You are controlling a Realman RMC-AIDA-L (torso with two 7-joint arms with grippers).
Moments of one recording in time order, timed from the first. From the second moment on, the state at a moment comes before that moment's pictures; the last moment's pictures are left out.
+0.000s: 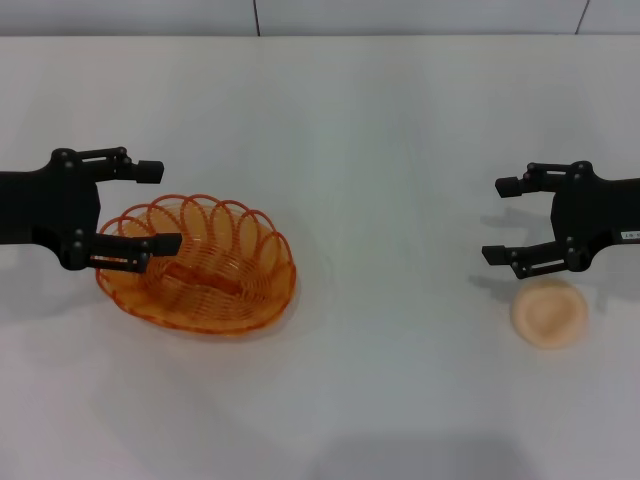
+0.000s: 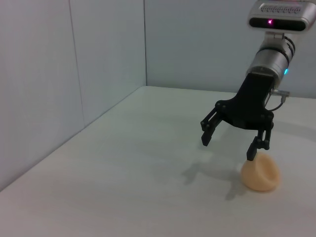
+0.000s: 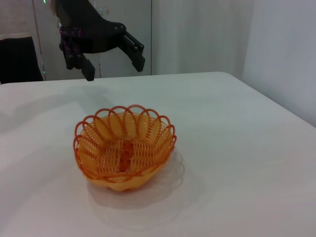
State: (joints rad) left arm -0.51 -1.92 0.67 0.74 2.05 1.77 -1.22; right arm 0.52 1.96 -1.04 -0.75 -1.85 -1.44 1.24
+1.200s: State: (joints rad) left arm -0.50 -1.95 0.66 0.84 2.04 1.70 -1.40; right arm 0.52 1.96 -1.04 -0.75 -1.85 -1.44 1.24
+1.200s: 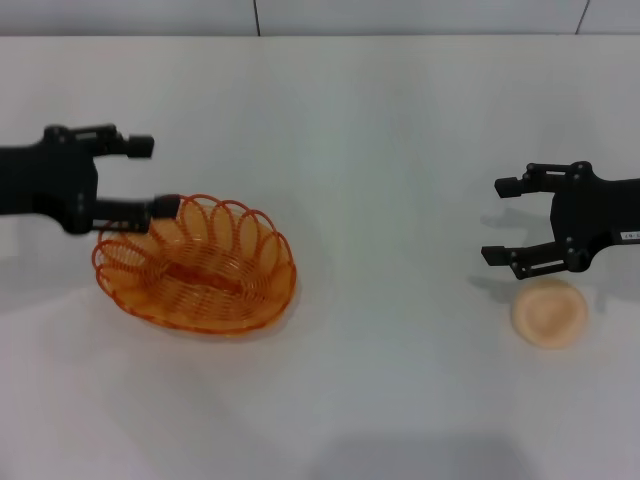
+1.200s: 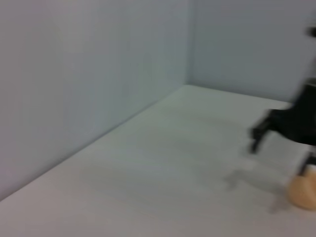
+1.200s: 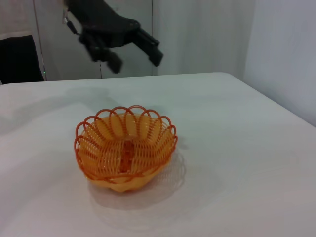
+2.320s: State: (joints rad) left arm -0.71 -1.93 0.81 1.17 2.58 1.79 -2.45; right arm 0.51 1.96 -1.04 -0.77 -1.86 -1.45 1.21
